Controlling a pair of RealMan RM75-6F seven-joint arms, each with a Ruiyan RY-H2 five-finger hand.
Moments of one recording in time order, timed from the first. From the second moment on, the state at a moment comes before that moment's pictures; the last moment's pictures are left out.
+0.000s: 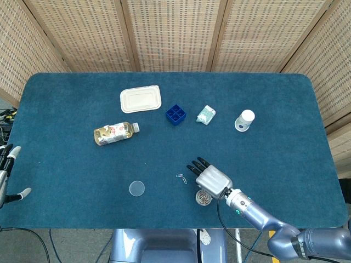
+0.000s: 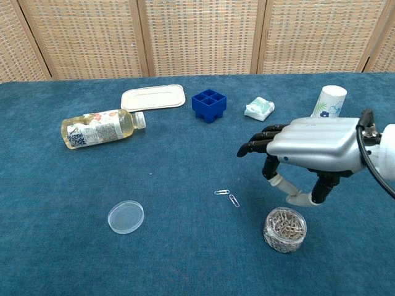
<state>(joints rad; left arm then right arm) -0.11 -0.99 -0.06 -1.78 1.37 1.43 0.16 0.84 -1.34 -0.07 -1.76 -1.27 0.90 -0.57</state>
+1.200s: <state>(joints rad) -0.11 -1.00 -0.06 -1.77 1.36 1.41 0.17 0.81 -1.40 -0.08 -1.72 -1.26 0.84 -0.61</state>
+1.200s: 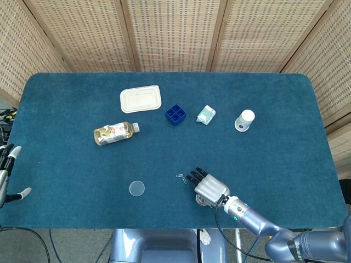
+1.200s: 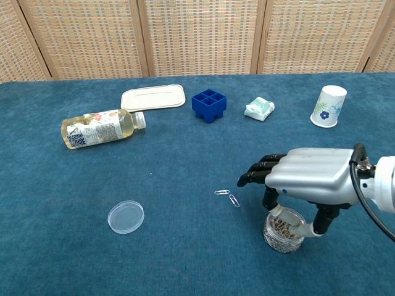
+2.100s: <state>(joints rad) -0.11 -1.00 -0.06 -1.78 1.36 1.42 0.17 0.80 -1.37 -0.06 -1.75 -1.31 0.84 -0.57</state>
